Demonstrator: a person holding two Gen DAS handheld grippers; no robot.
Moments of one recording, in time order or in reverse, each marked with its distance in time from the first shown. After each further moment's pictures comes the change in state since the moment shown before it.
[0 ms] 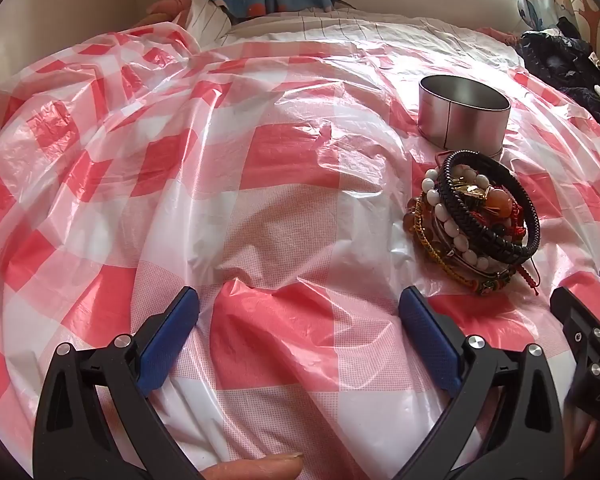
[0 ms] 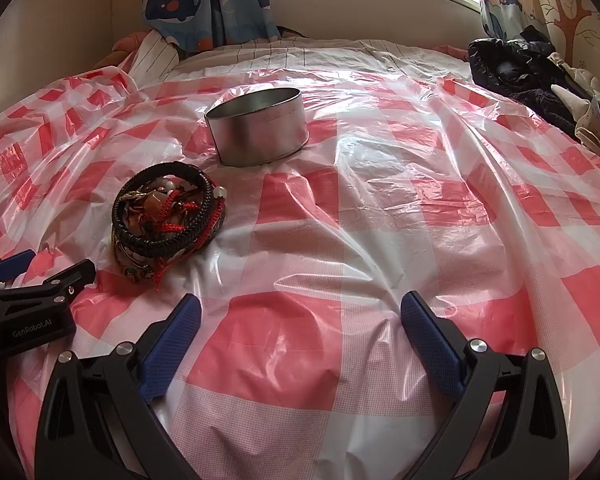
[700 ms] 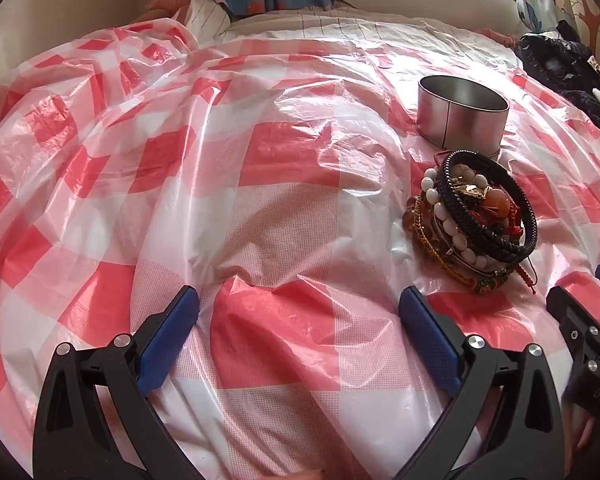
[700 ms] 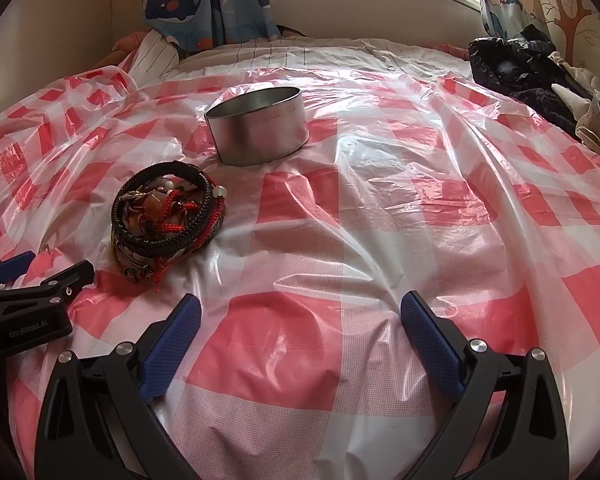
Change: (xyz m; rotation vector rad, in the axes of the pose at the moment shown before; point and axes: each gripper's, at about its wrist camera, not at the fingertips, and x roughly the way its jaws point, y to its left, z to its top) left arm 0.000 0.003 0.000 -0.010 0.010 -0.025; right arm 0.001 0.001 -0.002 0.001 0.006 0.002
